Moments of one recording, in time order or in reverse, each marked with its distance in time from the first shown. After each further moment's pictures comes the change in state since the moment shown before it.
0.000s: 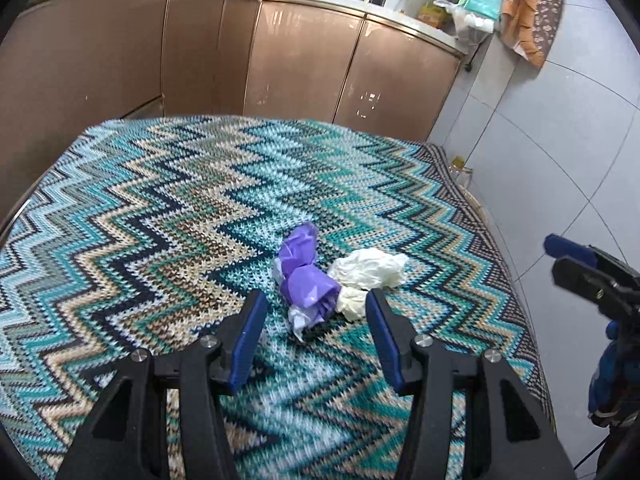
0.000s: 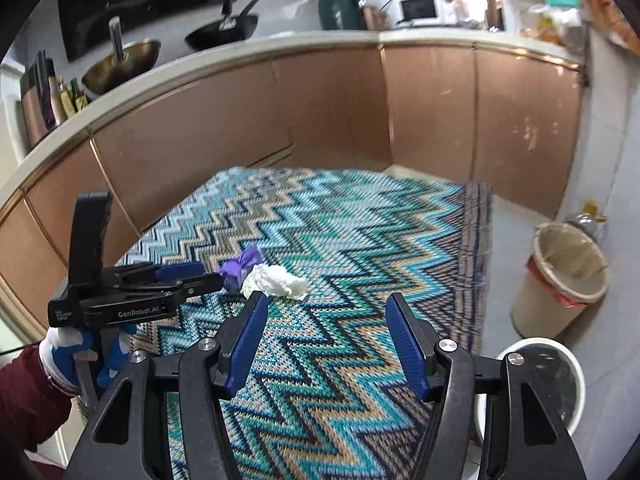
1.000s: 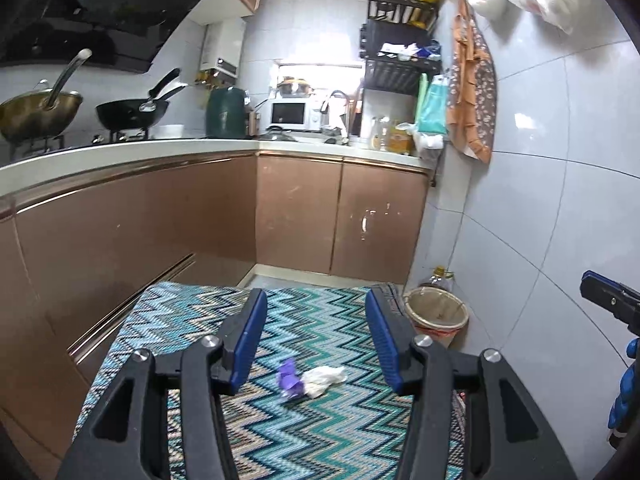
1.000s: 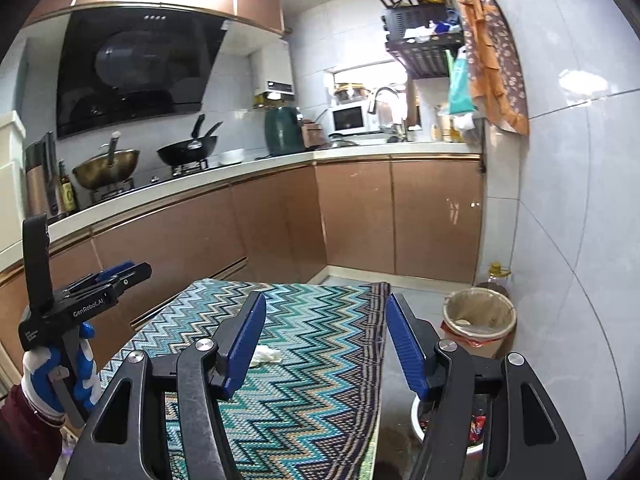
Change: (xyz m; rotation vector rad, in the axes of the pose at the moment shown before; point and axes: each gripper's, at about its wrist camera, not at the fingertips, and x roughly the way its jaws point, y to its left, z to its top) left arm -0.226 -0.071 0.013 0.117 -0.483 0.084; right arm -0.225 0.043 -0.011 0.082 -0.395 -0.248
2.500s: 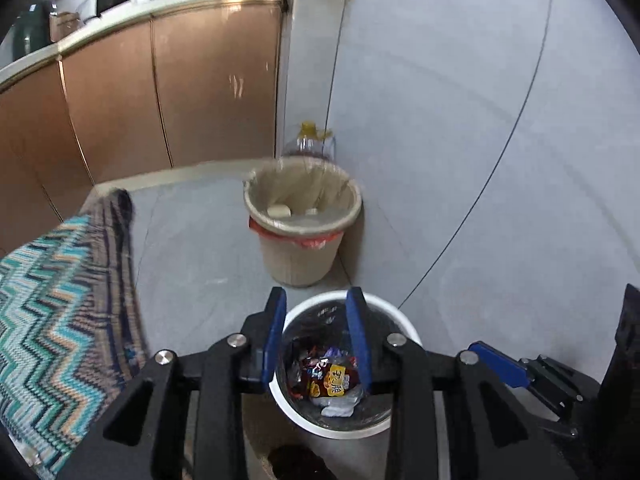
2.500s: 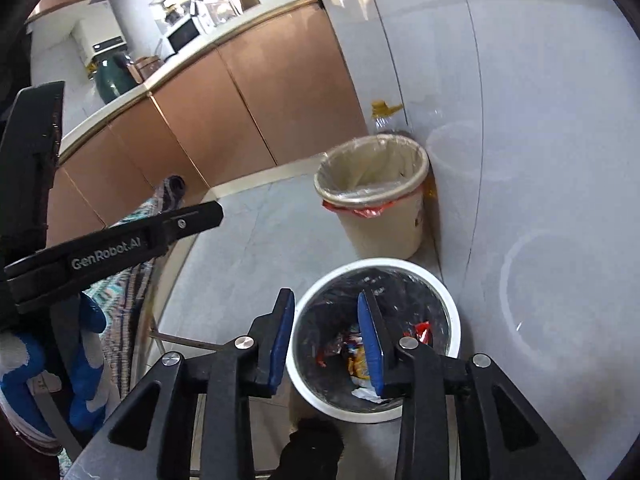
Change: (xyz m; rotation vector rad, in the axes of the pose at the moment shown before) left arm 0.317 -0.322 -0.088 0.211 0.491 -0.367; right arm 0.160 -0.257 -0.145 0.402 0.344 -0.271
